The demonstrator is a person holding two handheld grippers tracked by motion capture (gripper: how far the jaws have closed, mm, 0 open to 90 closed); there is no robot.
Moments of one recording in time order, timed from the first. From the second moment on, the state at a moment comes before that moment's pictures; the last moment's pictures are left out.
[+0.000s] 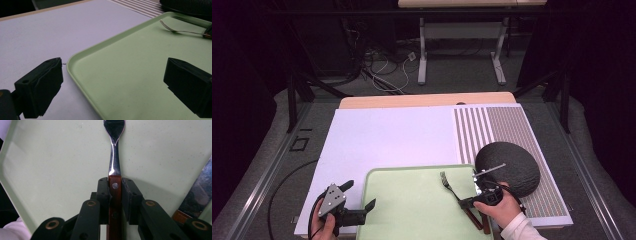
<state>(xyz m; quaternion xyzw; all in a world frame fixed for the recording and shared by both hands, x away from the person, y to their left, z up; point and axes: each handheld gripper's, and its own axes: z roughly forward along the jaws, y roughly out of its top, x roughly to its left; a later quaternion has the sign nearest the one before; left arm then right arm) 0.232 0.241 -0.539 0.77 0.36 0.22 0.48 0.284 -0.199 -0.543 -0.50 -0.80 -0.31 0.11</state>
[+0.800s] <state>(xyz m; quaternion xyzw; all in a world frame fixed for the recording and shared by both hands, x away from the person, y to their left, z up) 0.232 0.241 -0.539 0.77 0.36 0.22 0.48 0.271 -0.184 -0.545 -0.40 -0.83 -0.39 0.05</state>
